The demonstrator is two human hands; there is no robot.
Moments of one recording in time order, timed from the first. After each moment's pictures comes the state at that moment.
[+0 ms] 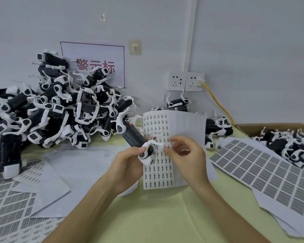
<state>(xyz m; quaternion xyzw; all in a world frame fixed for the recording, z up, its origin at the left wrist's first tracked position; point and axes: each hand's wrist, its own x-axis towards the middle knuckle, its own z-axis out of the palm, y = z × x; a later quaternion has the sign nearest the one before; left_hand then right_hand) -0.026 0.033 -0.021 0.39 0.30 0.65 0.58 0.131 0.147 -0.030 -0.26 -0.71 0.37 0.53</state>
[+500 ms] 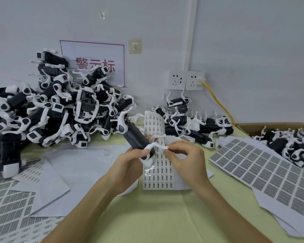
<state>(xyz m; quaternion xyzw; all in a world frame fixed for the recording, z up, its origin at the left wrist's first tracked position) -0.024 0.031 -0.025 0.41 0.34 0.65 0.54 0.134 0.150 -0.035 -0.21 -0.77 0.29 0.53</state>
